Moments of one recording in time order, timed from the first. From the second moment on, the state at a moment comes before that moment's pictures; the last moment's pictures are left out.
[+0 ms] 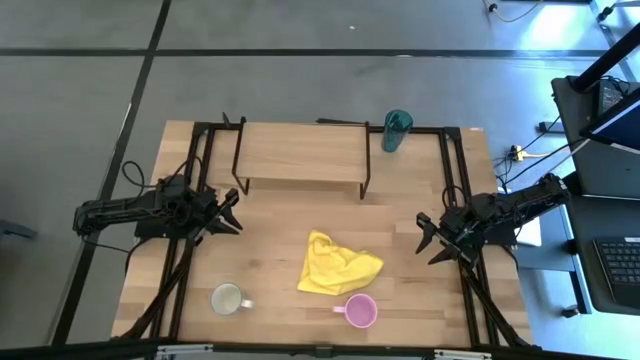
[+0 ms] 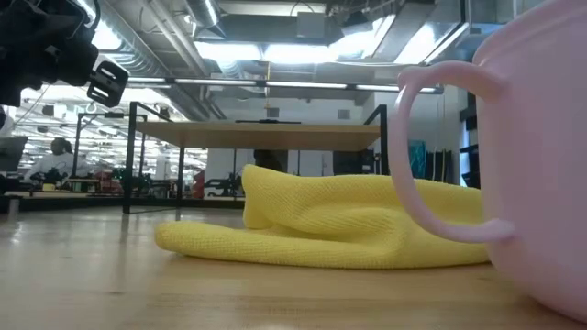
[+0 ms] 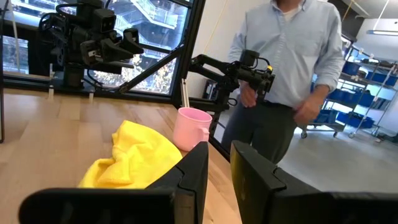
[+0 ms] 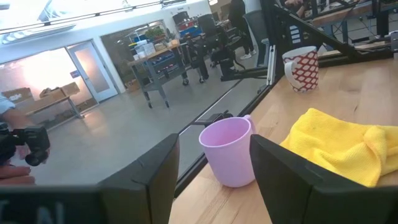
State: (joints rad) left arm 0.17 0.01 0.01 0.07 0.66 -0.30; right arm 0.34 0.06 0.01 0.07 -0.36 0.36
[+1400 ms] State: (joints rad) left arm 0.17 0.01 0.01 0.07 0.66 -0.30; right arm 0.23 1.00 1.56 -1.15 0.84 0.26
